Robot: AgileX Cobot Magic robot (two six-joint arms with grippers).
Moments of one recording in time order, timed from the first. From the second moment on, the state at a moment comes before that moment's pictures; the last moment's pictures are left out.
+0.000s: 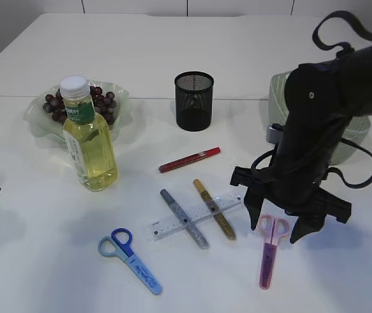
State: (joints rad) left arm -0.03 1.32 -0.88 -0.40 0.95 0.19; right arm 0.42 1.86 -1.15 0.09 0.91 0.80
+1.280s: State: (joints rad) left arm -0.03 1.32 -0.88 -0.40 0.94 0.19; right arm 0.42 2.01 -1.19 0.02 0.92 0.72
